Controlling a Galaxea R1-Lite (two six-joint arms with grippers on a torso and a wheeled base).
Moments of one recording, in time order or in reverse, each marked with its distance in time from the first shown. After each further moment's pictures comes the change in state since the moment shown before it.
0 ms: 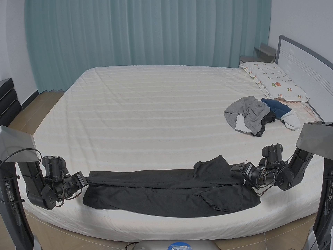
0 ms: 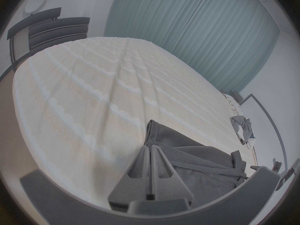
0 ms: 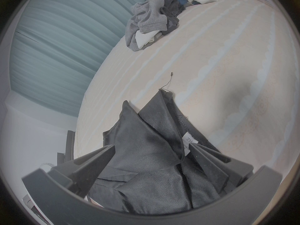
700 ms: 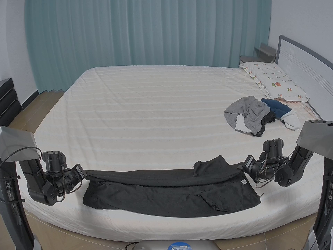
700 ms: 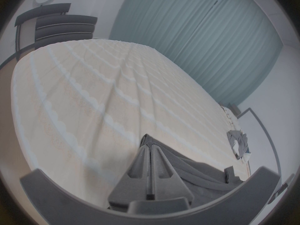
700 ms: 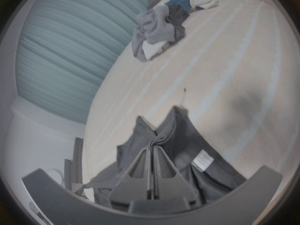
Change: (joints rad) left arm 0.004 0.007 -0.066 -0.011 0.016 -0.098; right arm -0.010 -0.001 -0.046 -0.039 0.003 0.037
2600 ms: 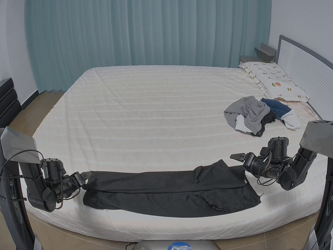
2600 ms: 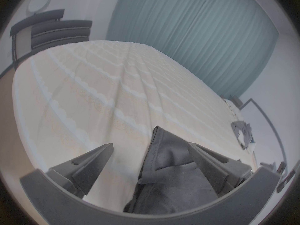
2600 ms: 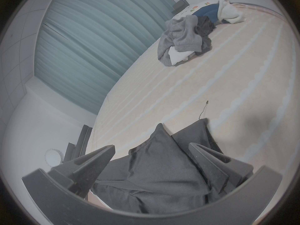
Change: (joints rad) left arm 0.032 0.058 0.087 -0.123 -0.024 0.099; right arm 0.000 -0.046 0.080 -0.172 0.071 -0.130
